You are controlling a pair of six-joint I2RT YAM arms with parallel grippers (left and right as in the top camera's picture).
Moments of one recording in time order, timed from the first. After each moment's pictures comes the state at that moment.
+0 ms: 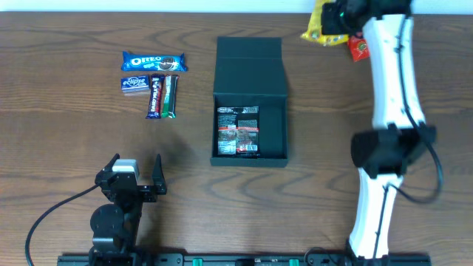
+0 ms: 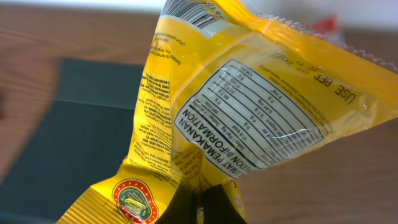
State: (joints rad) left arm -0.04 0.01 0.09 -0.29 0.01 -0.04; right arm 0.09 2.30 2.65 -1.32 -0.06 0.04
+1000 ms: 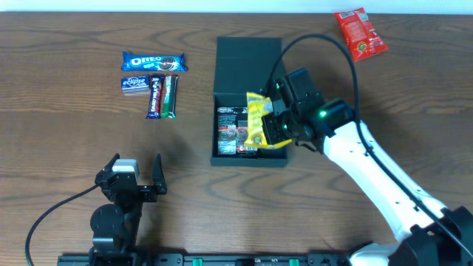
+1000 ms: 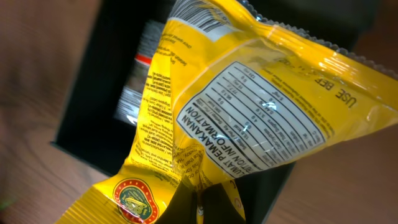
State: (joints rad) left arm -0.04 0.01 0.09 -0.29 0.01 -0.04; right arm 0.49 1.55 1.20 -0.78 -0.15 0.22
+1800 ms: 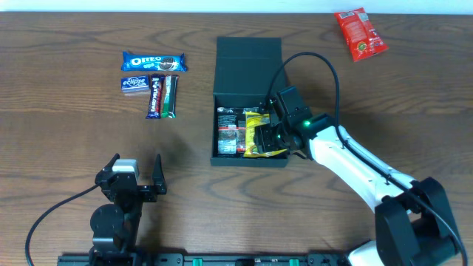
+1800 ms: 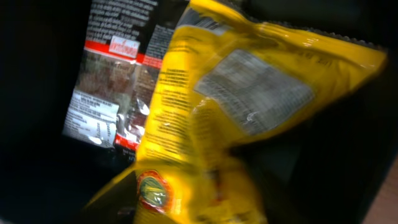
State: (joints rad) left arm -0.04 0.01 0.09 -0.29 0.01 -0.04; right arm 0.49 1.66 1.04 -0.54 -0.16 0.30
